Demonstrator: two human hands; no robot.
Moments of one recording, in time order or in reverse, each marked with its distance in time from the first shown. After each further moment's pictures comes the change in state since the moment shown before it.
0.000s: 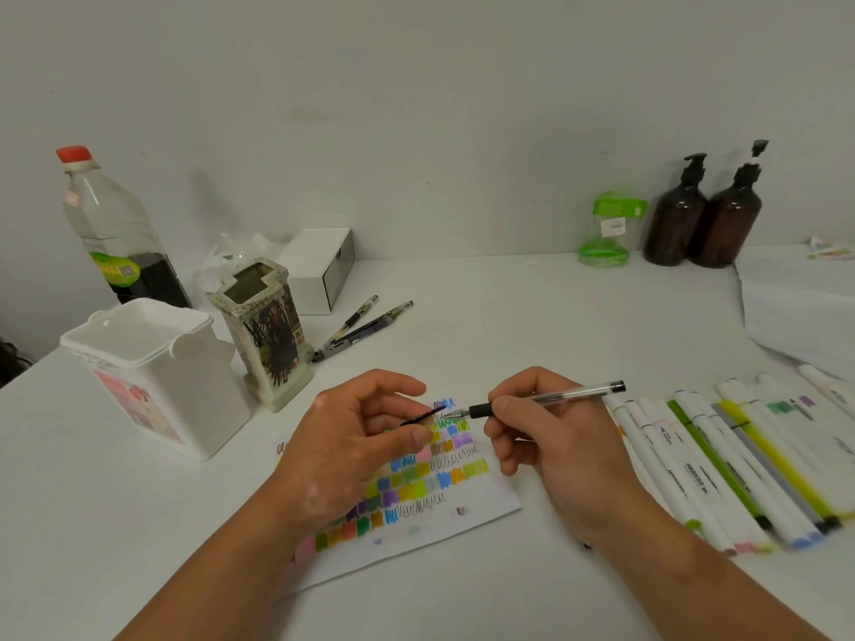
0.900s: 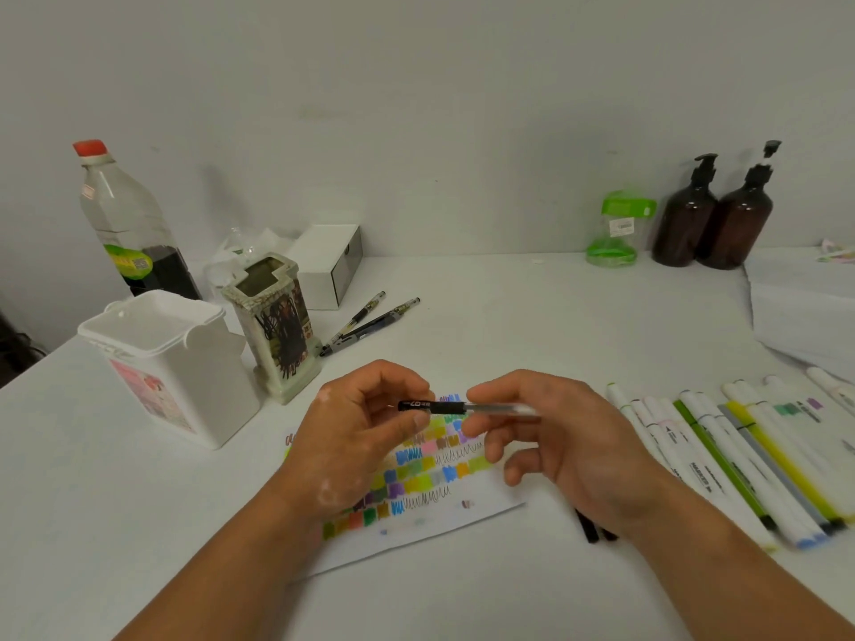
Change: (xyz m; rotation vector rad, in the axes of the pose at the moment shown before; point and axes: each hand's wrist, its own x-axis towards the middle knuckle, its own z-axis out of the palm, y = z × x) left_hand -0.001 -0.006 -0.001 0.114 0.058 0.139; right_hand 0.001 -0.010 -0.013 0.092 -0.307 0.138
